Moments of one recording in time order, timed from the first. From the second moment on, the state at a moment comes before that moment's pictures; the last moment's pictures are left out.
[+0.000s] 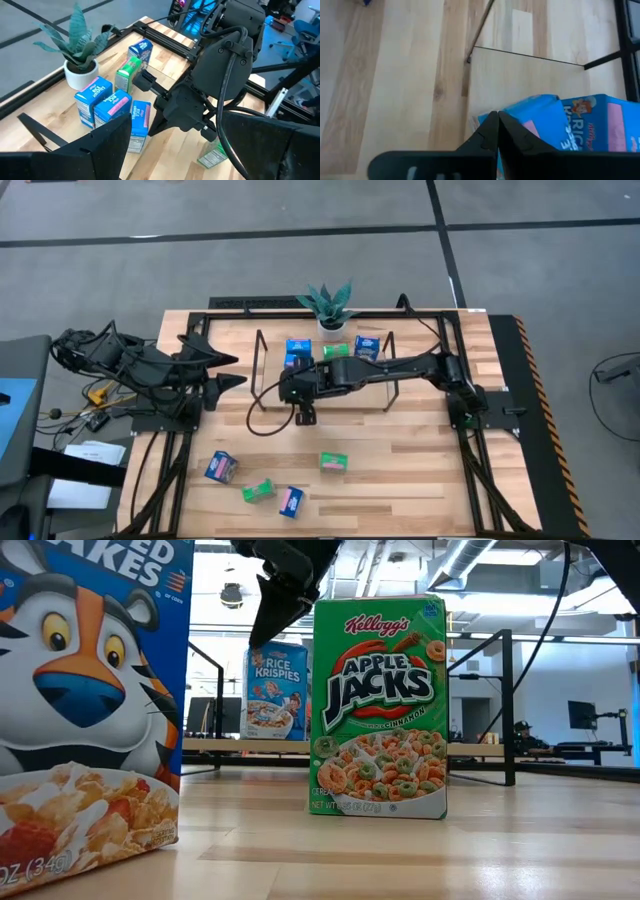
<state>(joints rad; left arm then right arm) -0.40 0.94 1.38 -0.91 -0.66 -0.64 0.05 2.15 2.03 -0.83 0.21 -0.11</state>
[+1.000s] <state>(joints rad) -0.40 0.94 1.38 -0.91 -0.63 -0.63 0.18 2.00 2.10 -1.34 0.04 0.13</state>
